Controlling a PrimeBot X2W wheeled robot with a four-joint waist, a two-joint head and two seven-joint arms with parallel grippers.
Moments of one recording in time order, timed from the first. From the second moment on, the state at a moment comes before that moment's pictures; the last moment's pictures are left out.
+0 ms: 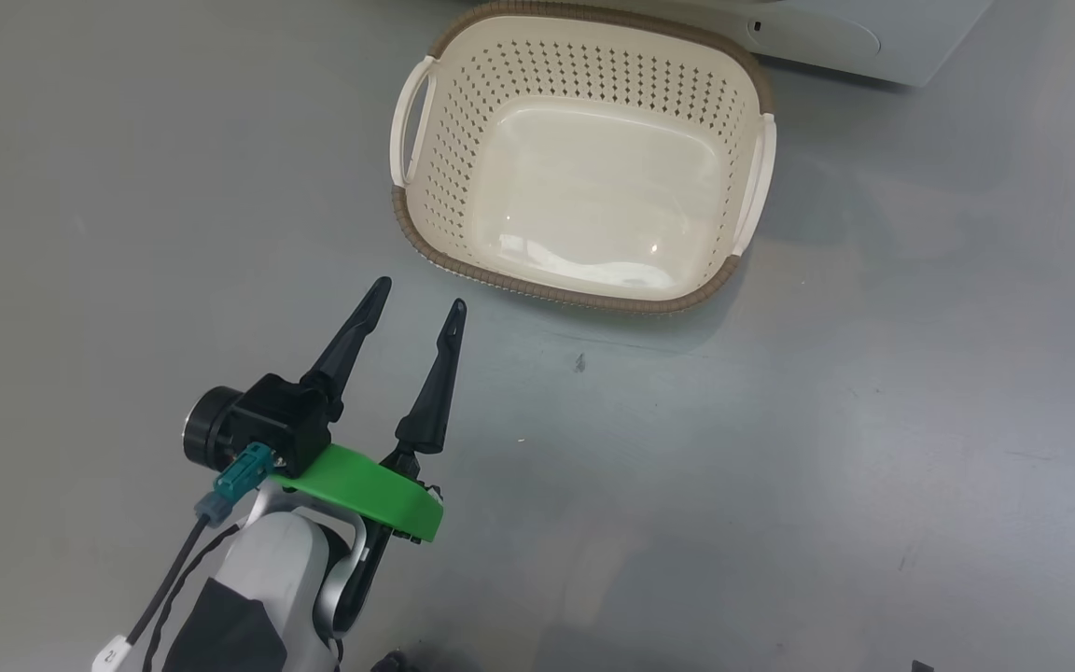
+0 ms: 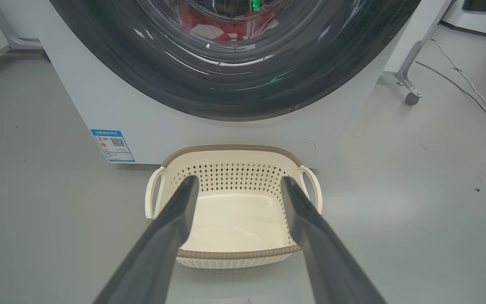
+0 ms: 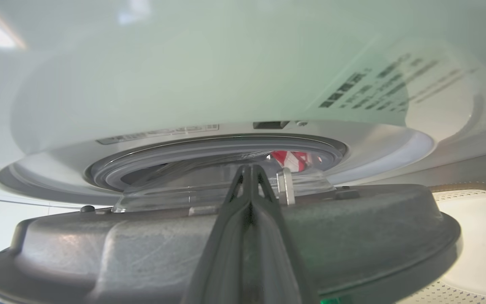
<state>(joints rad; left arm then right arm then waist) -0.35 0.03 -0.40 0.24 -0.39 -0.07 -0.25 -1.24 -0.12 -0.12 0.60 1.24 -0.12 0.61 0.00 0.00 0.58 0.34</state>
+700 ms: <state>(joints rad) -0.35 0.03 -0.40 0.26 -0.39 -0.07 -0.25 -1.17 -0.12 -0.13 0.67 1.28 -0.09 0.65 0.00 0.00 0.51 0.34</state>
